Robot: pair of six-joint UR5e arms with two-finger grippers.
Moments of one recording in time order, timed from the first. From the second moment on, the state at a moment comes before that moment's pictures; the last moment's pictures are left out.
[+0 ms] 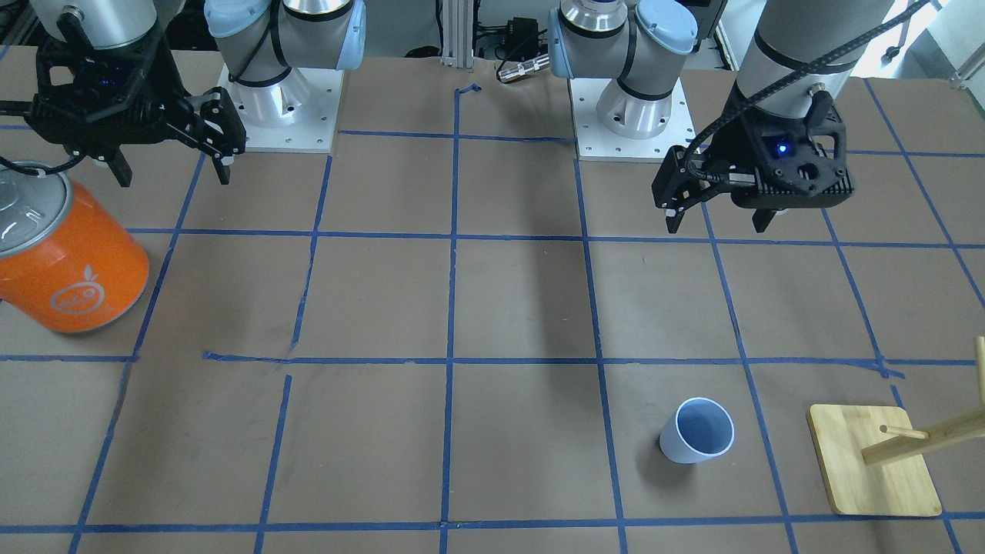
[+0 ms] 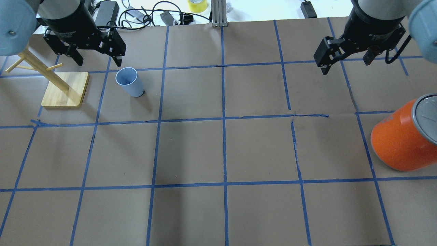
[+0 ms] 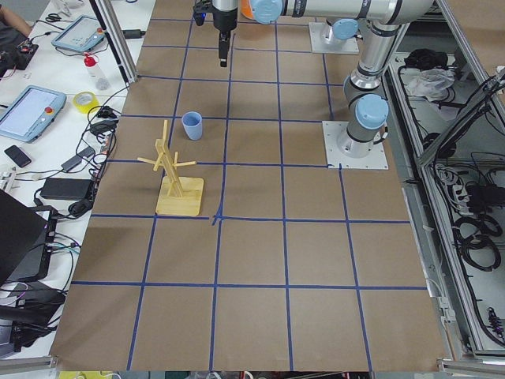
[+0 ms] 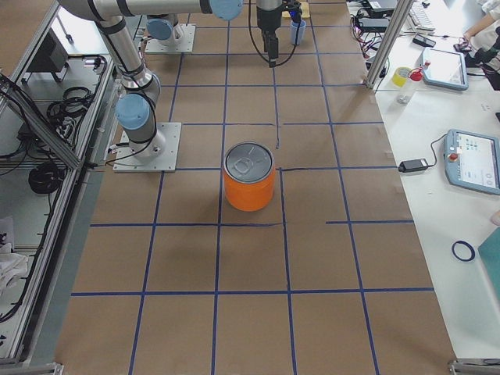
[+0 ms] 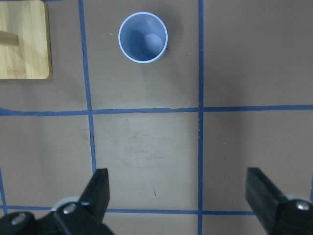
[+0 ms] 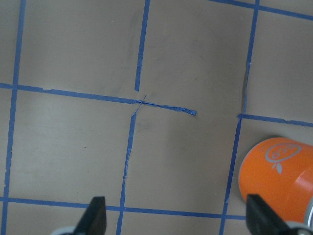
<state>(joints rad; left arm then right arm) -1.54 -1.62 -1.49 -1.54 1.65 0.05 1.54 -1.62 1.56 -1.60 -1.65 -0.17</state>
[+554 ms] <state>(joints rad) -1.54 -1.58 -1.51 -1.54 1.57 0.04 1.54 -1.64 1.56 -1.59 -1.58 -0.18</state>
